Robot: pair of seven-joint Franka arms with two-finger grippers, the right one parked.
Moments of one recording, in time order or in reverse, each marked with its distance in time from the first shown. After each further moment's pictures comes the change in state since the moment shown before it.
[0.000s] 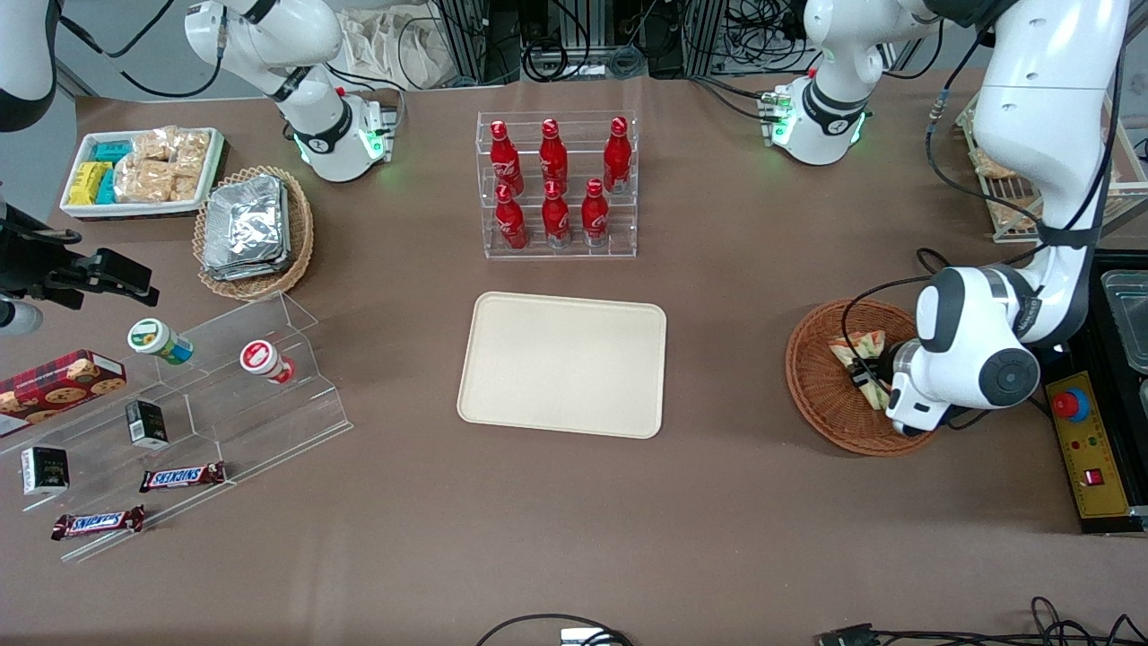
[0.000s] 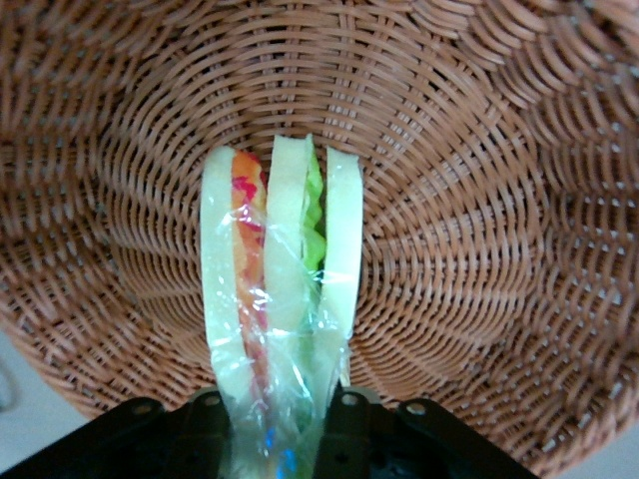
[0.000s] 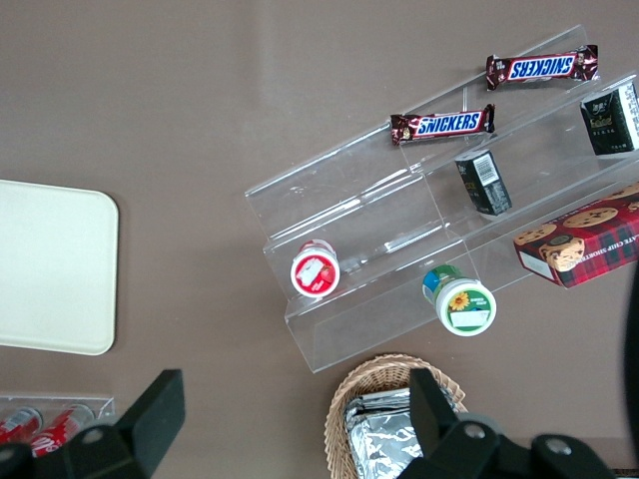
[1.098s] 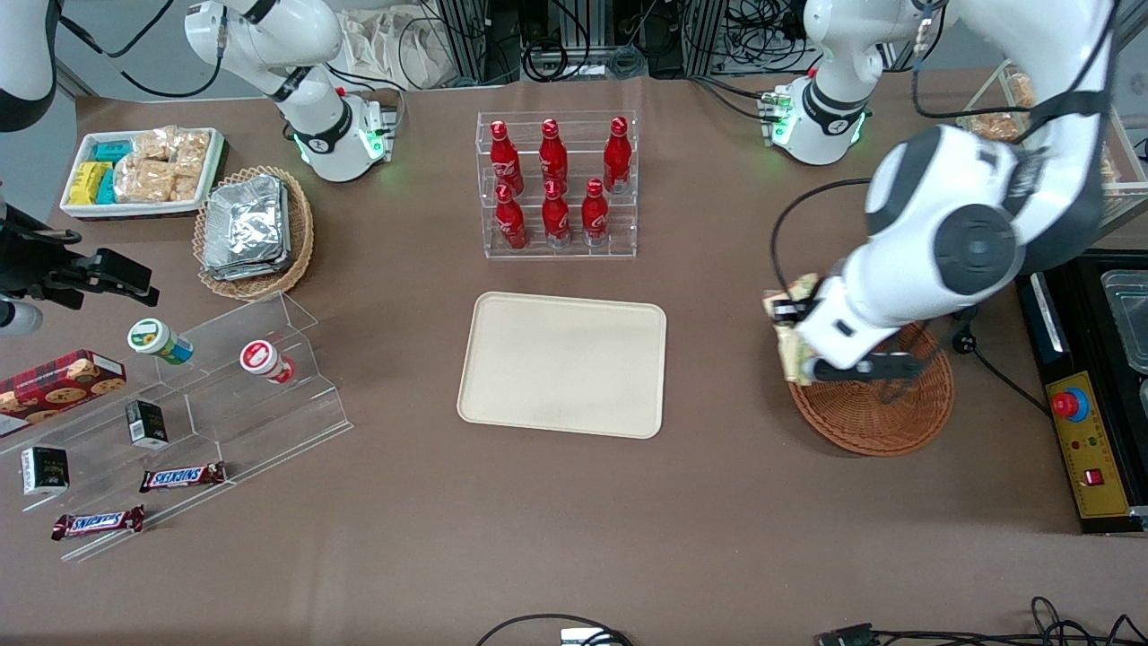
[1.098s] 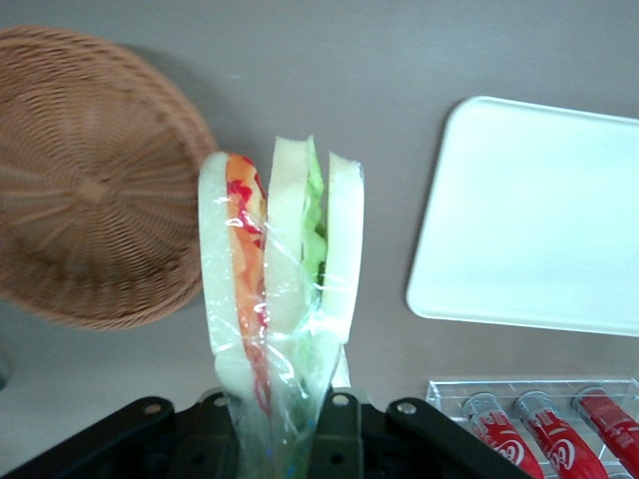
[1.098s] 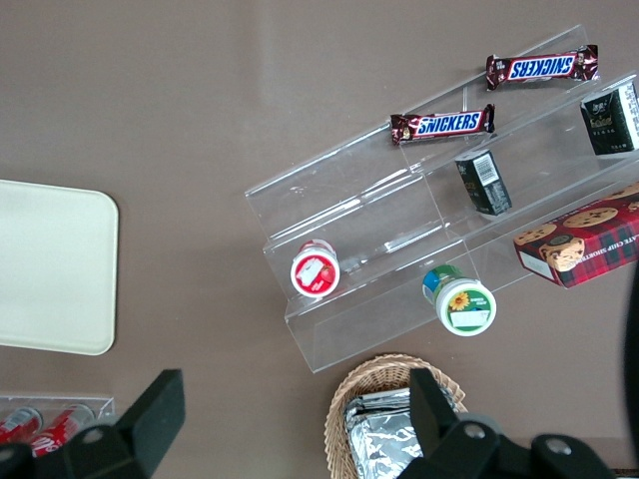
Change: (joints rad) arm -0.054 -0.166 -0.342 0.283 -0.041 -0.293 0.075
